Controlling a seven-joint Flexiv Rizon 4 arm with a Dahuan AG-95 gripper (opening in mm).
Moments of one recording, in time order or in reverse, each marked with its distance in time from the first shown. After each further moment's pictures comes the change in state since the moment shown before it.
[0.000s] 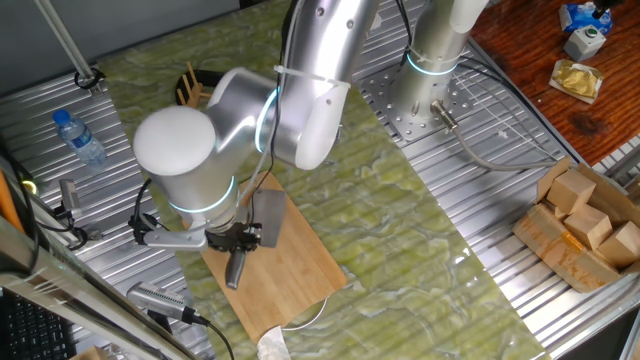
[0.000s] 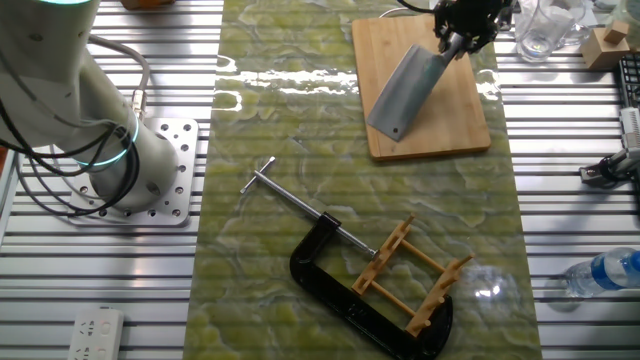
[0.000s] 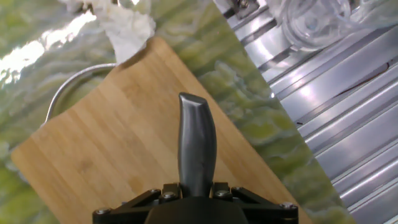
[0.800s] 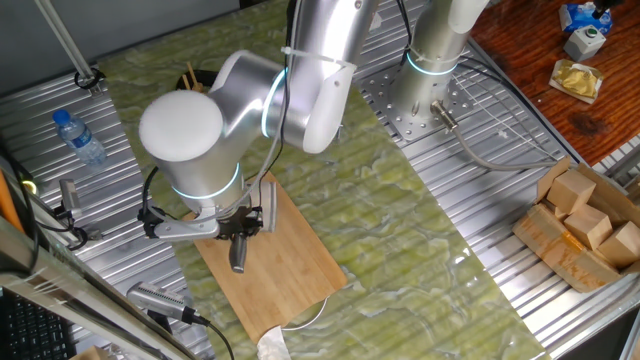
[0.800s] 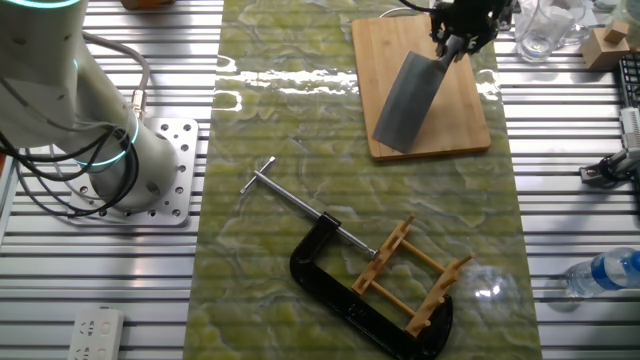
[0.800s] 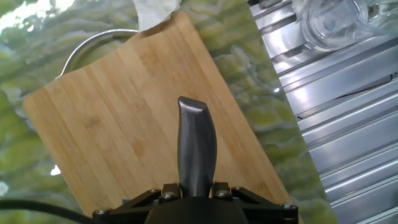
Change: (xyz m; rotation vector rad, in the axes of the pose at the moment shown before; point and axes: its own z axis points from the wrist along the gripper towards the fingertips) arm 0.017 0.002 -0.015 0.025 0.027 -0.124
